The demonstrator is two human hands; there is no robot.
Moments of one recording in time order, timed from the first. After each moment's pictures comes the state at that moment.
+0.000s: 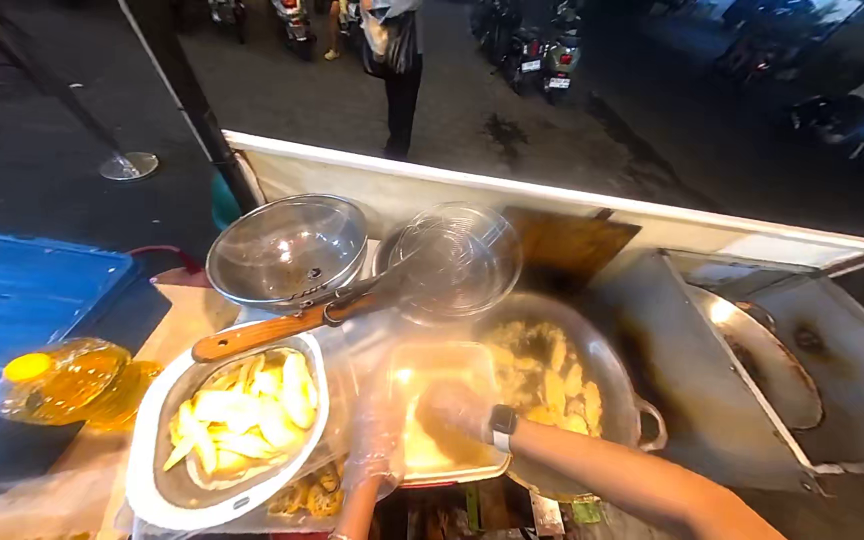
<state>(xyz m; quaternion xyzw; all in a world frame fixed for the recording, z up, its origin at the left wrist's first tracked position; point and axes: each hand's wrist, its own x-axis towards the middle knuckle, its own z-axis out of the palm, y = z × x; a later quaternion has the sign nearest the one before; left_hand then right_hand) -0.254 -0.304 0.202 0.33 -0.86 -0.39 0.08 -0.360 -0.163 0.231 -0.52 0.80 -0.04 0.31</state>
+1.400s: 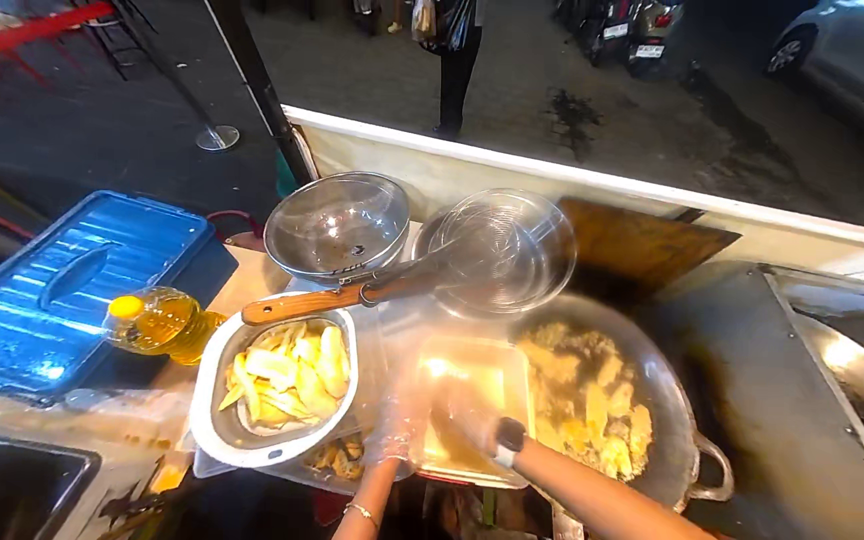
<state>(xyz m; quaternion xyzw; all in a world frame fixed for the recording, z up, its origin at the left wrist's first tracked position) -0.252 -0.304 0.213 0.35 -0.84 -0.42 0.05 -0.336 -0.186 0.213 -0.48 0.80 -0.07 0.35</state>
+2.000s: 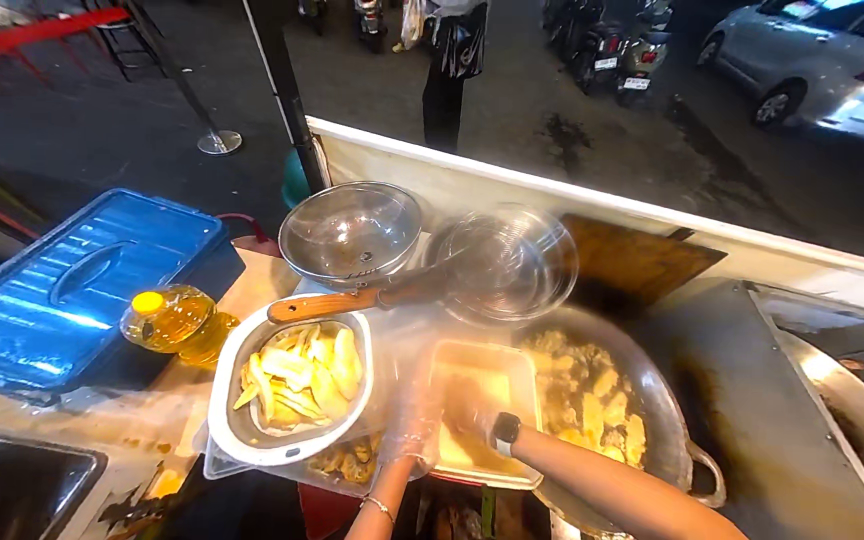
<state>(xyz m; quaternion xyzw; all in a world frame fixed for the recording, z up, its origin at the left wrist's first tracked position) -0.253 -0.307 0.210 0.33 -0.84 -0.42 0.05 -0.342 -0.200 0.196 -0.48 0.81 0.00 0.34</state>
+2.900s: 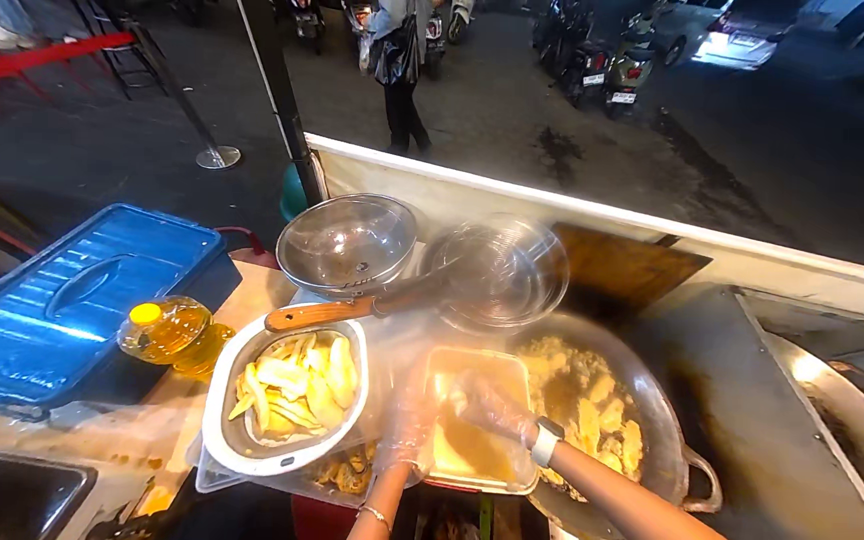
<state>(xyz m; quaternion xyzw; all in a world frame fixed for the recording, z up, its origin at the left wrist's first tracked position) -0.256 -0.306 0.205 0.32 -0.84 -0.43 0.08 -0.371 -0.171 0.244 -0.42 0.83 -0.17 0.32</state>
